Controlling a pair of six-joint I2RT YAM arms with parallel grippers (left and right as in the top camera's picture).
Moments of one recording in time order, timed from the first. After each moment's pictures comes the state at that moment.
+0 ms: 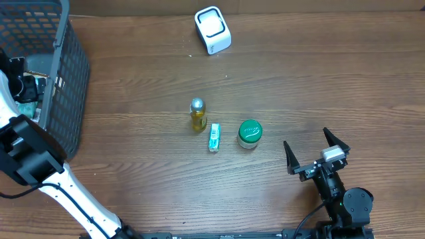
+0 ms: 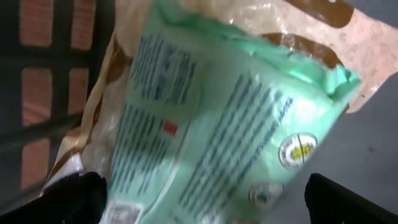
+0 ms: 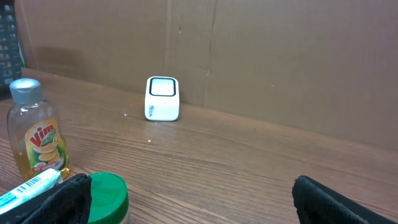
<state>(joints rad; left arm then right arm) 0.63 2.41 2.25 -1.15 -0.08 0.40 0.05 0.01 0.02 -0.01 -0.26 -0.11</state>
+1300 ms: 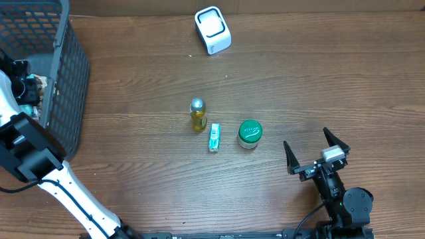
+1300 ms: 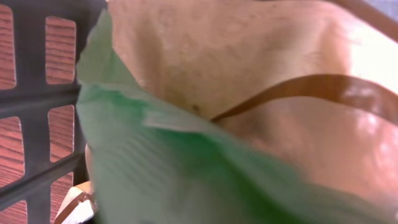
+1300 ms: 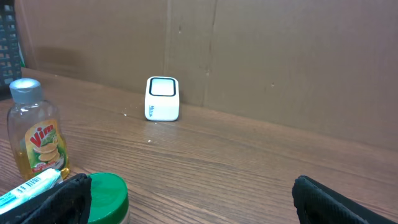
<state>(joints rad) 0.64 2.49 2.28 -1.11 -0.09 0.46 0.05 0.01 0.02 -0.01 -0.26 -0.11</state>
